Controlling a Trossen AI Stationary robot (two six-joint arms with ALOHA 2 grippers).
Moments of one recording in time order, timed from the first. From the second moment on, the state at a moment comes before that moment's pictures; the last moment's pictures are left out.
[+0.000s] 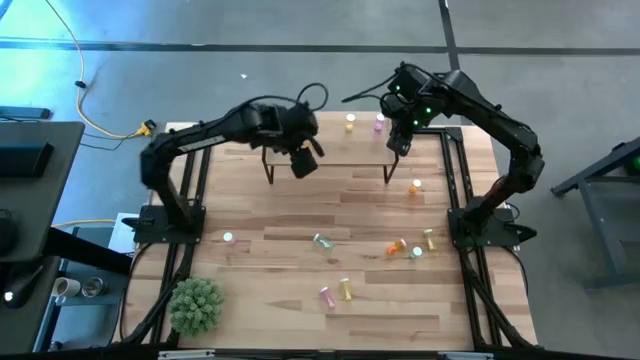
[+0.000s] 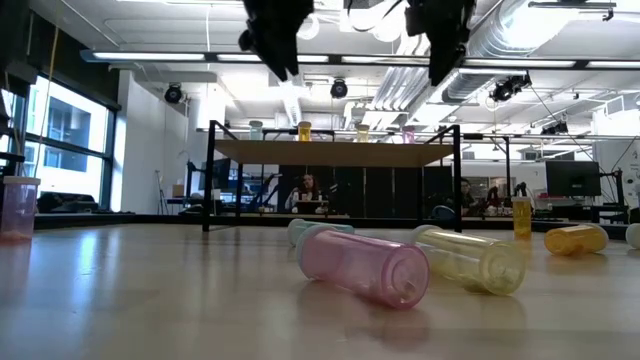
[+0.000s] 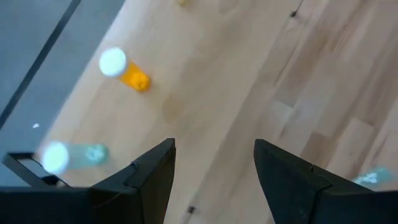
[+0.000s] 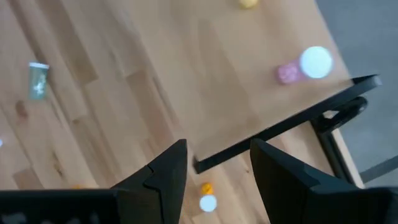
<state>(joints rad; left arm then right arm) 0.37 1.71 1.83 -1.18 -0.27 -0.15 -0.60 1.56 1.80 -1.44 -0.06 -0.17</state>
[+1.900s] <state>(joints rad) -0.46 1.29 0.77 -0.46 -0.76 -0.94 0.39 1.01 0.87 -0.53 0.28 0.66</state>
